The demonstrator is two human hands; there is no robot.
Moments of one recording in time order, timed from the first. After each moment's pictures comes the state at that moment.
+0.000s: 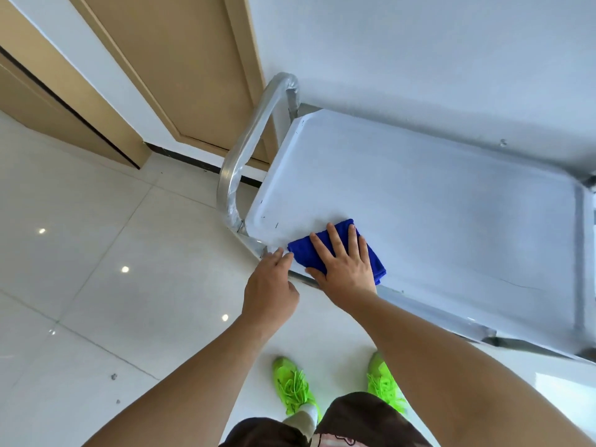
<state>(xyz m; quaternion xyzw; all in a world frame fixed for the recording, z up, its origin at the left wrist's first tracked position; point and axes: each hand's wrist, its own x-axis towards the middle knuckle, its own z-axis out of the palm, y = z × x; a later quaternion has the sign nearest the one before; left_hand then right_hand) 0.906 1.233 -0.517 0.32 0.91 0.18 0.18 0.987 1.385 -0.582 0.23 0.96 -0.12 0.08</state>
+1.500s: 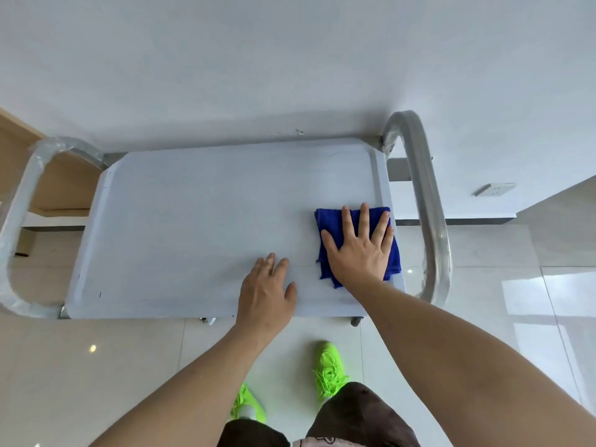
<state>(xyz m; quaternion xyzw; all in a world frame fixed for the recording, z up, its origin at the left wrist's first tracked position) 1.097 1.487 -0.531 0.48 0.85 0.05 0.23 1.219 1.638 -0.581 0.59 0.79 -0.17 0.03</state>
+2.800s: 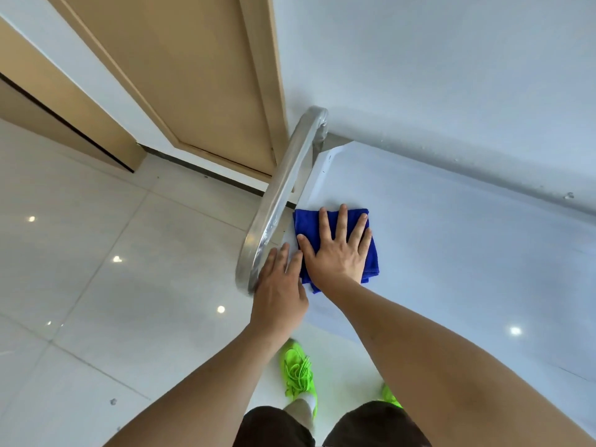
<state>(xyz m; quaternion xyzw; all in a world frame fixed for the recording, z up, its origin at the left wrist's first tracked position) 0.764 1.287 -0.544 0.32 0.92 0.14 0.20 0.787 1.416 -0.582 0.40 0.90 -0.16 0.10</state>
